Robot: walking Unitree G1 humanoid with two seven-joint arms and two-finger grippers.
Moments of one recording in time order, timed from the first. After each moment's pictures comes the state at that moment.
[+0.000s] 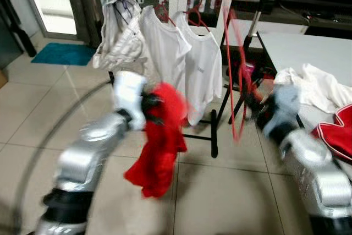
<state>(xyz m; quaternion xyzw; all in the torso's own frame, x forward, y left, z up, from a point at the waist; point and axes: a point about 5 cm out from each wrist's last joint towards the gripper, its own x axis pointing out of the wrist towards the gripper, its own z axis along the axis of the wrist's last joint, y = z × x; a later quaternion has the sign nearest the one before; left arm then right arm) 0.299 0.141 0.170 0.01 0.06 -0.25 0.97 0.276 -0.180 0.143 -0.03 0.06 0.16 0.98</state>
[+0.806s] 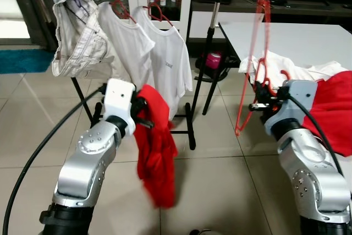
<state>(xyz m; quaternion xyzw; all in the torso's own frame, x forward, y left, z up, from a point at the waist) 0.289 0.146 0.166 0.03 0.04 -0.15 0.99 0.274 -0.174 0.169 0.06 0.02 0.04 1.00</state>
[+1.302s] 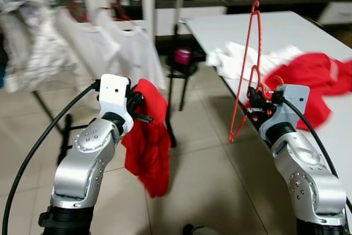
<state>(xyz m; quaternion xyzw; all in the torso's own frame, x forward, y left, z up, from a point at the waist) 0.285 0.144 0.175 0.01 0.04 -0.15 0.99 0.271 -0.173 0.161 0.06 0.04 0.04 1.00</state>
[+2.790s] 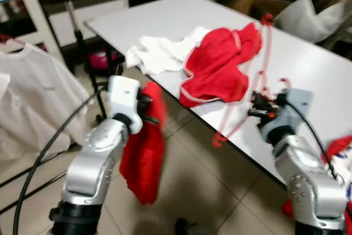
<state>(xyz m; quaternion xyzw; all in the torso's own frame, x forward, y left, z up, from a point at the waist) 0.290 0.129 0.167 0.02 0.04 -0.17 0.98 0.268 -0.174 0.158 0.10 0.04 0.02 0.99</state>
